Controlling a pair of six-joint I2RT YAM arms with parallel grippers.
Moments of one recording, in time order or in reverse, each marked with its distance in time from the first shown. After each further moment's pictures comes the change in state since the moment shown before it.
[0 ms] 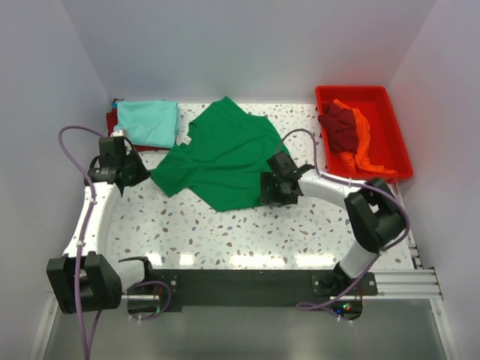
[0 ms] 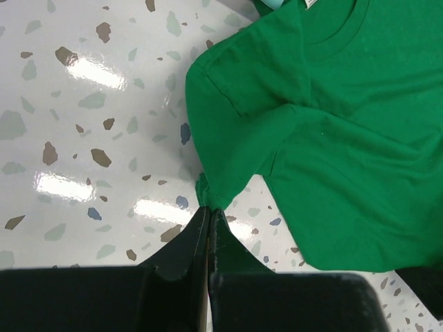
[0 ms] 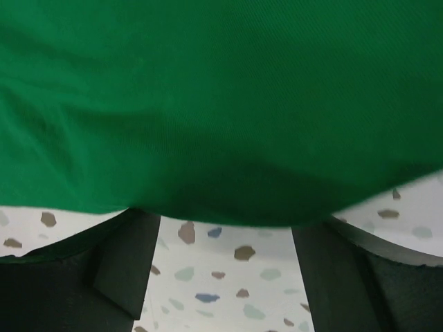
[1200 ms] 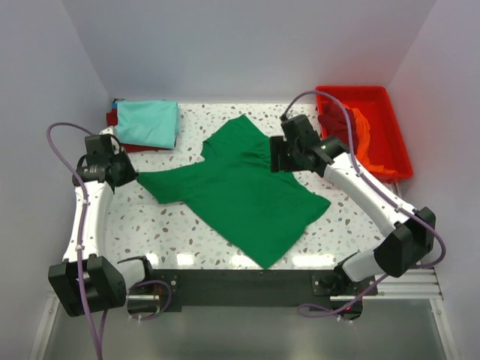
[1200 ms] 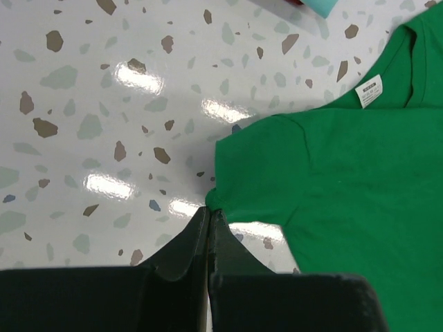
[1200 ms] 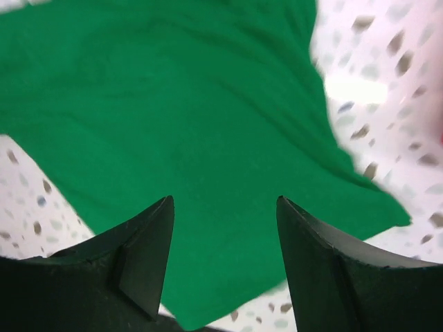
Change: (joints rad) left arm 0.097 -0.015 0.077 -0.103 -0.029 0.153; right arm -0.021 -0.193 0.463 -0.363 0.126 -0.185
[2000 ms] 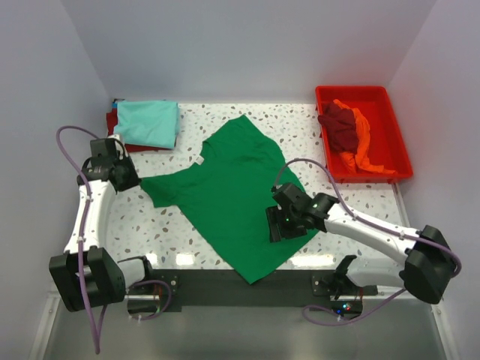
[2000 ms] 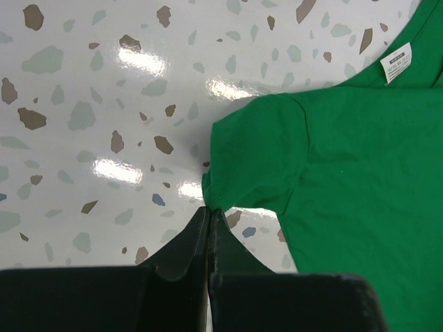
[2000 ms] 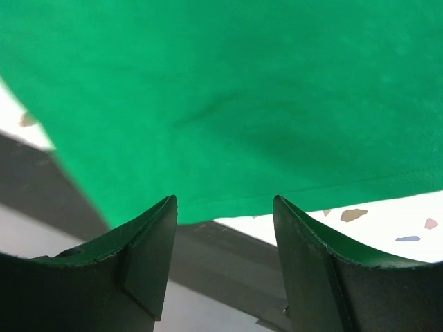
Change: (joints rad) left arm 0.000 0.034 -0.068 0.019 0.021 0.048; right arm 0.285 -0.276 -0.631 0.063 -0.229 0.190
